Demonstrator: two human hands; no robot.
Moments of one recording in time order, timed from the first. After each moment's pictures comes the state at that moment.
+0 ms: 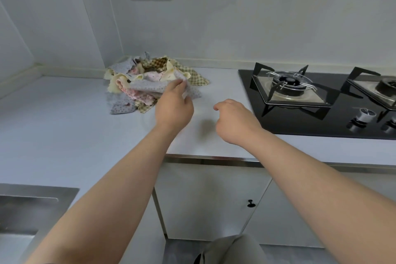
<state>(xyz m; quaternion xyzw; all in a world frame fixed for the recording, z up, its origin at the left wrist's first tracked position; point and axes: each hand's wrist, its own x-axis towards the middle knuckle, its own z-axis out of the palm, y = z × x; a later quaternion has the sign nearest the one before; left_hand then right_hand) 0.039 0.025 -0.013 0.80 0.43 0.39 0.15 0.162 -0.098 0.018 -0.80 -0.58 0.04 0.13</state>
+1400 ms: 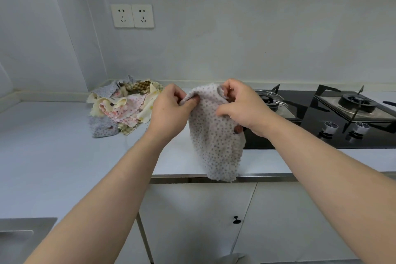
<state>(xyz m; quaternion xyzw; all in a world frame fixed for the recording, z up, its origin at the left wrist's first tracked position) 0.054 -0.031 0.058 0.72 0.35 0.48 0.36 0.206 -0.129 0.090 -0.67 -0.55 0.17 0.47</state>
